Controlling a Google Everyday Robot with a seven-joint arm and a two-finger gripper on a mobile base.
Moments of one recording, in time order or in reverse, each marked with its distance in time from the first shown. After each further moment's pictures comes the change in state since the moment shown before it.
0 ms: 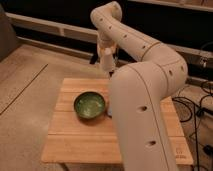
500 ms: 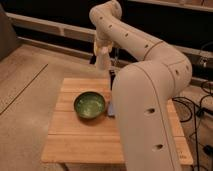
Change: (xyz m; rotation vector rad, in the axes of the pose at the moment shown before) arm -0.010 0.022 -0.013 -0.050 -0.049 -0.061
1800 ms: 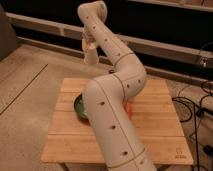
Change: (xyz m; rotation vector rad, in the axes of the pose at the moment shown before) arm -0.065 0.041 0.039 -0.076 -0.019 -0.160
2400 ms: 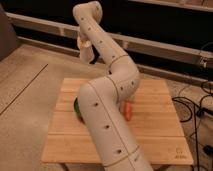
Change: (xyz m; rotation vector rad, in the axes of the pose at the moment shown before) arm -0.042 0.023 0.010 0.006 -0.106 -0.038
